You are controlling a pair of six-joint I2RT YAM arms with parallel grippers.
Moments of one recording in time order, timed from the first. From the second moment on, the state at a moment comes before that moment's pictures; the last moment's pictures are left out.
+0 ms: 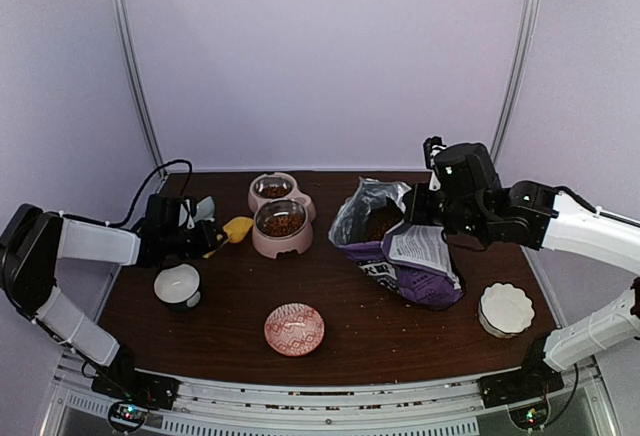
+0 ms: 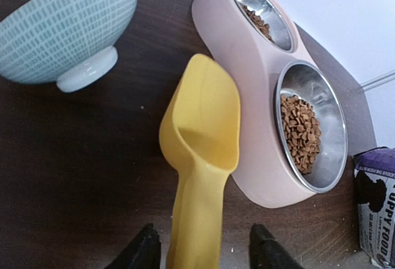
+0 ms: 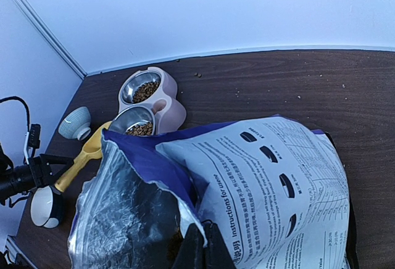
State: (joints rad) left arm -0.29 1.49 0.62 0.23 0.19 -0.61; right arm 0.90 1.23 1.11 -0.42 0.45 0.64
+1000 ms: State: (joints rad) left arm -0.31 1.05 0.74 -0.09 -0.03 -0.40; right arm 0.86 1.24 1.18 -0.51 -0.04 0.39
